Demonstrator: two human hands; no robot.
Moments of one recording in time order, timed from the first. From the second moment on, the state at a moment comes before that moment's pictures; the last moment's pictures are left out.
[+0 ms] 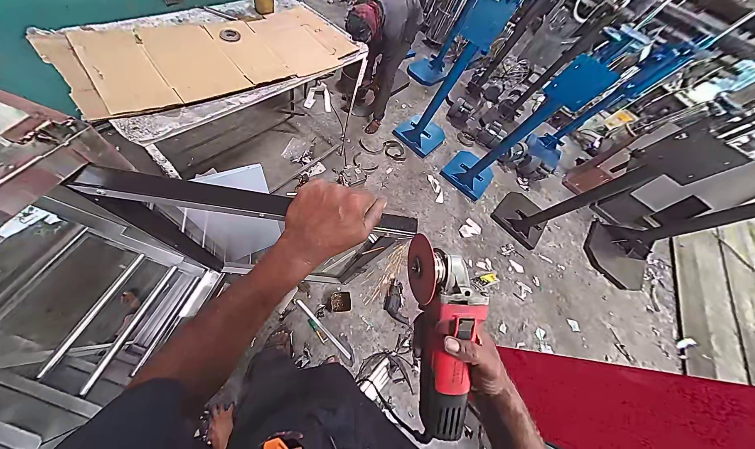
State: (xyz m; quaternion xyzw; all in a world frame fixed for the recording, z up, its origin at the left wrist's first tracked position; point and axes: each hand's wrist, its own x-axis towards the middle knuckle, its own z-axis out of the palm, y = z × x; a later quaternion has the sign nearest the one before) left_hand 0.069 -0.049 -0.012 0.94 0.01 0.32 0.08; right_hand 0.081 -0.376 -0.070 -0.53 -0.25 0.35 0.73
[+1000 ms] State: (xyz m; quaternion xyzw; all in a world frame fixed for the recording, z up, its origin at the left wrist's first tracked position) left_hand 0.070 -0.048 -0.013 0.94 0.01 0.32 0.09; right_hand 0.081 -0.380 -0.064 -0.56 -0.23 0.35 0.71
